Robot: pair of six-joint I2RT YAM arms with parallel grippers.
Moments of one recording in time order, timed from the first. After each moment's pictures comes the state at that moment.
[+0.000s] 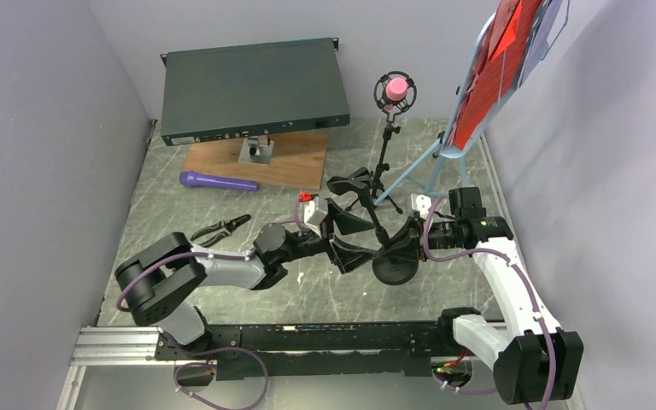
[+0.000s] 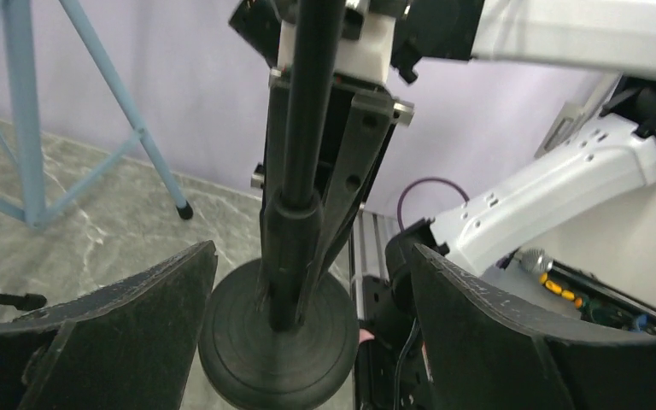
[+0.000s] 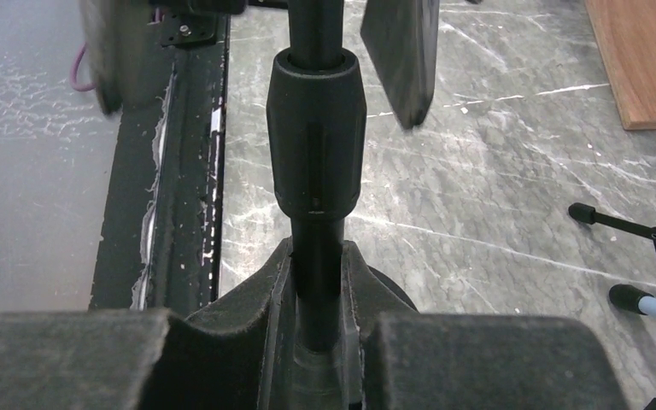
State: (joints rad) left arm -0.98 1.53 0.59 1.35 0.40 -0.49; right arm 0.07 1.00 0.79 -0.89 -1.27 -1.00
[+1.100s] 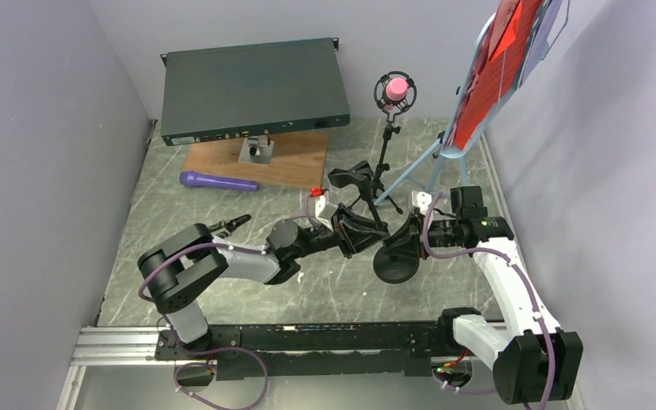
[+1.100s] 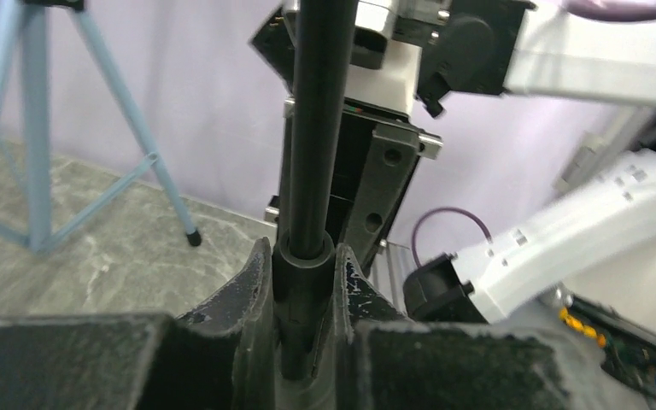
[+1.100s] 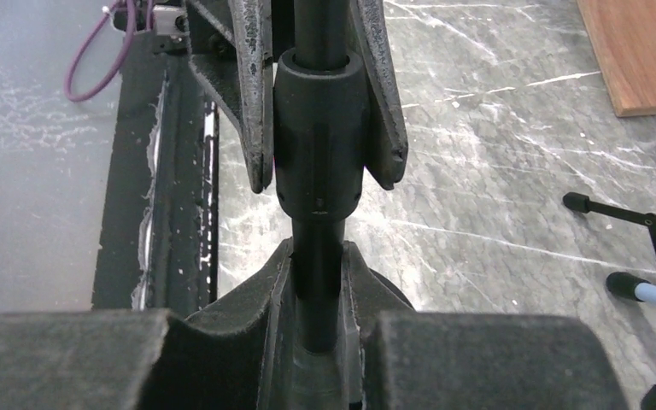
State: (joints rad) left arm -0.98 1.71 0.71 1.44 0.43 -0.50; right arm 0.06 1.00 0.79 -0.87 -1.26 -0.97
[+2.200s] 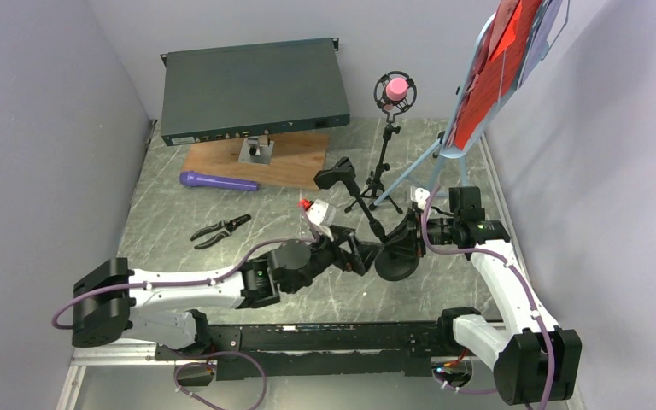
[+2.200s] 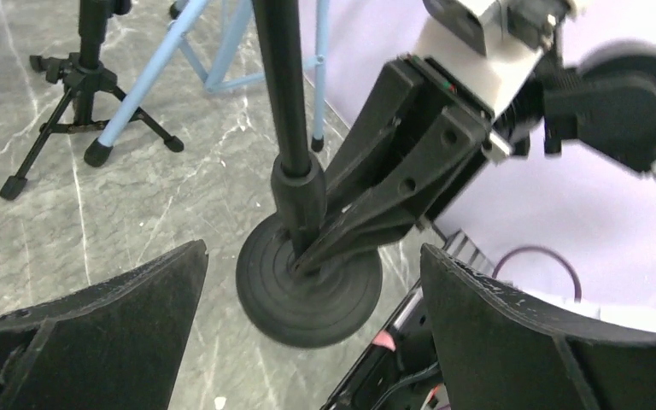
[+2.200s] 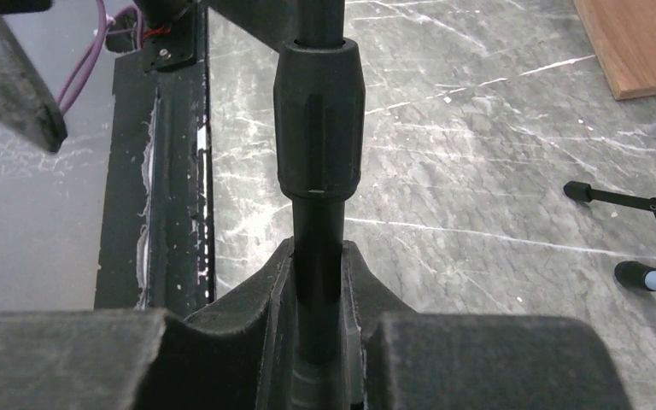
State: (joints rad) left arm -1.29 1.29 0.80 0.46 -0.49 -0.63; right arm 0.07 1.00 0.73 -0.65 -1.24 -0.70
